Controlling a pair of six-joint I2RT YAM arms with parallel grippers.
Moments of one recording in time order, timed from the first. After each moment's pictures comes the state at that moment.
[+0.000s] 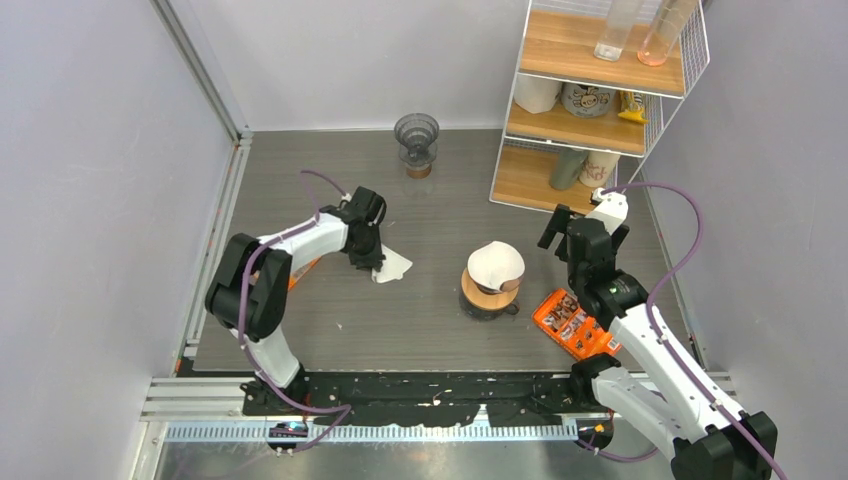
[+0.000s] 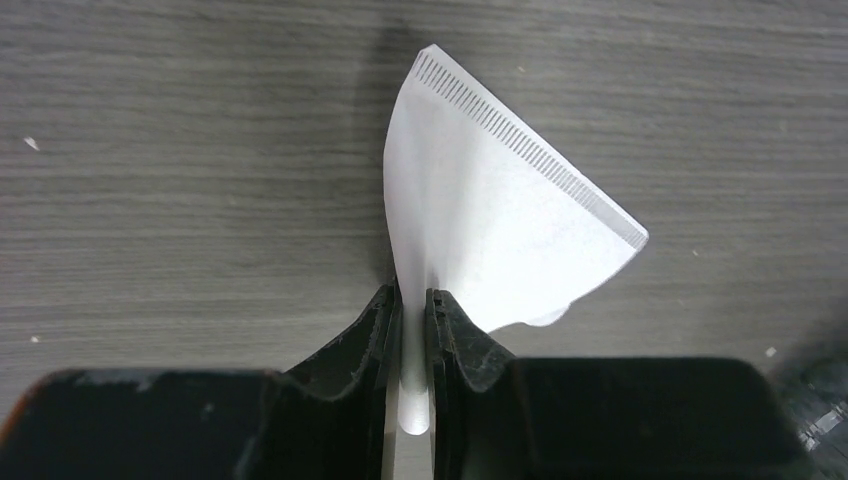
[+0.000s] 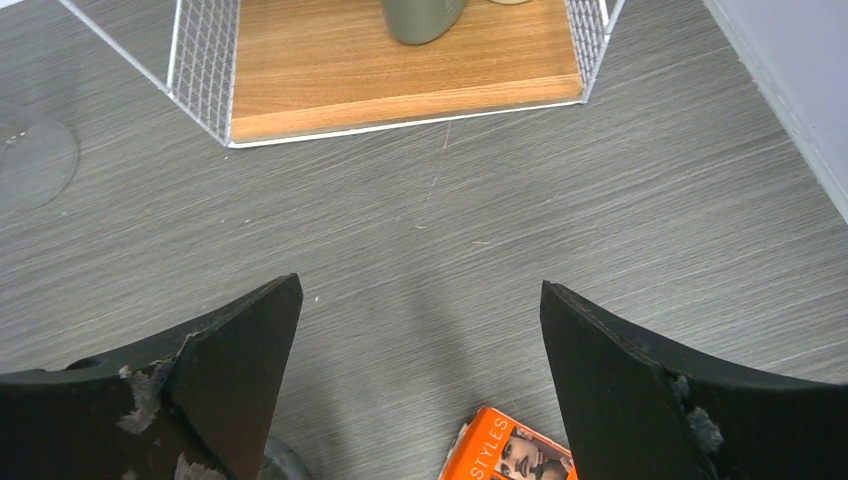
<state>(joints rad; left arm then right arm) -0.45 1.75 1.08 -0.55 -0.04 -0.57 0.34 0.82 0.65 -0.30 0.56 0.42</state>
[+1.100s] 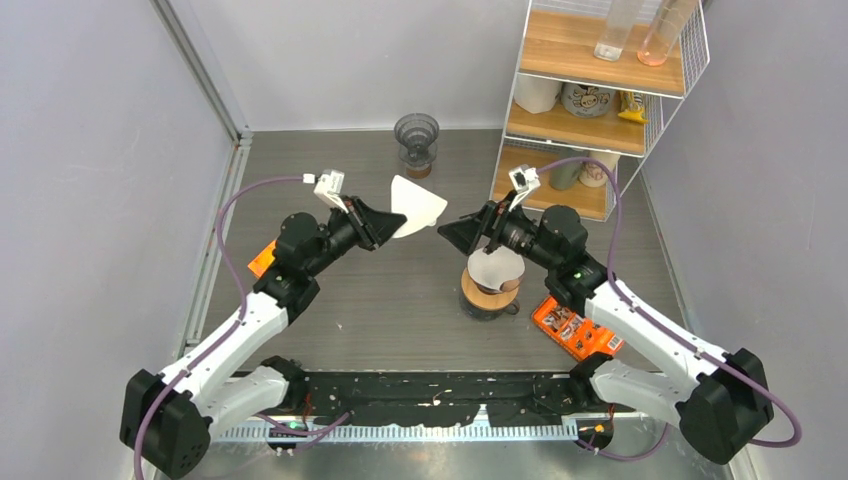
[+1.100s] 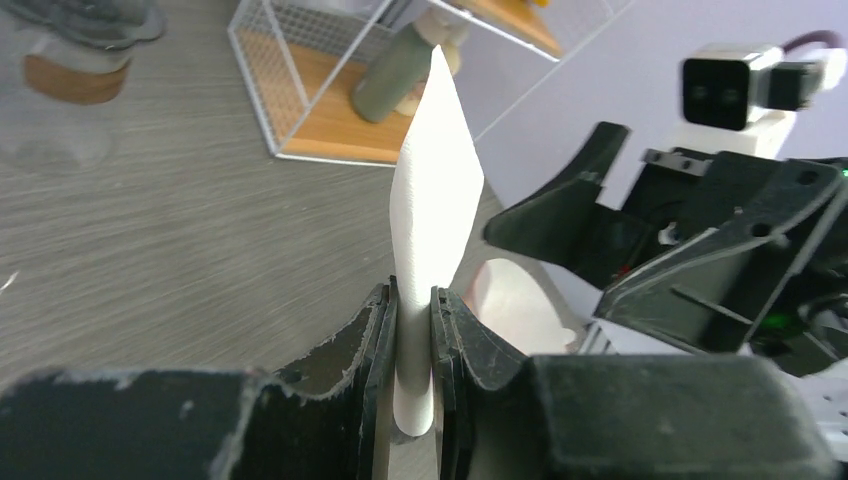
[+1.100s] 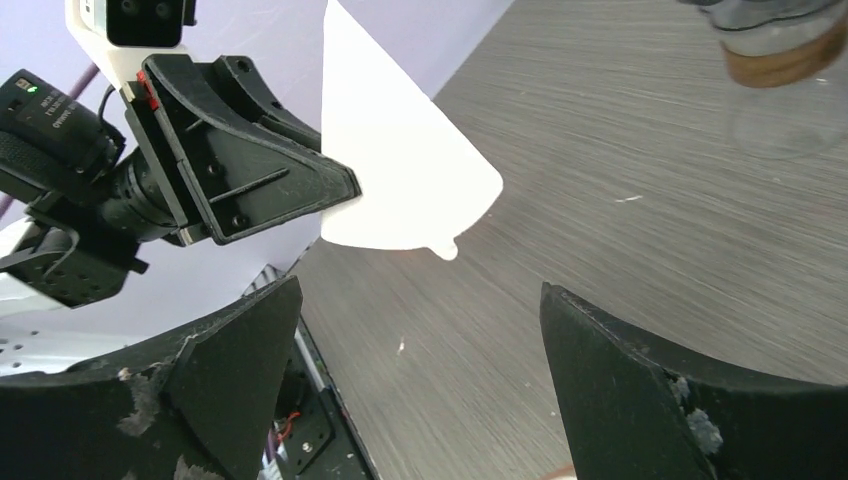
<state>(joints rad) -0.50 0.98 0.66 0.30 0.29 -0.68 0.57 1.02 0.70 0.29 -0.35 0.61</state>
